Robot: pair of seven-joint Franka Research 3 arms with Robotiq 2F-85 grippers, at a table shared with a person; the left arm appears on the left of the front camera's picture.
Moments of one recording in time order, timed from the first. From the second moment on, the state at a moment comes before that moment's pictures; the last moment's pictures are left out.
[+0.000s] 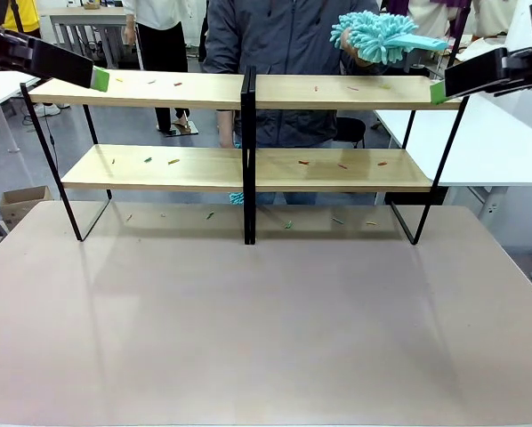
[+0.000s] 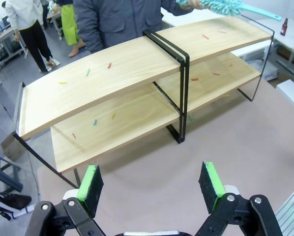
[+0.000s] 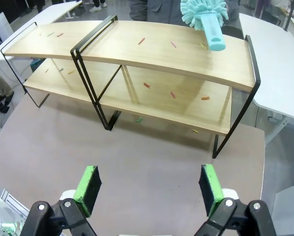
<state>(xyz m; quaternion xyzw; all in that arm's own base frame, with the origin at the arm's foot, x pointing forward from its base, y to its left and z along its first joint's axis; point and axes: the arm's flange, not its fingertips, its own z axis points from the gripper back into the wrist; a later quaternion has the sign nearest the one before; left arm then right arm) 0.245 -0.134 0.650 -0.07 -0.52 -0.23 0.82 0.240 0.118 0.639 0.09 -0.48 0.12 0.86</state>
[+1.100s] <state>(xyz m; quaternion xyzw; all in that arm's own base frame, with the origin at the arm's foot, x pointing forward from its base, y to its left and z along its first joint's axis) 0.245 -0.135 0.651 -0.07 -0.52 -0.23 0.82 0.290 0.069 0.638 0.22 -0.36 0.09 0.90</state>
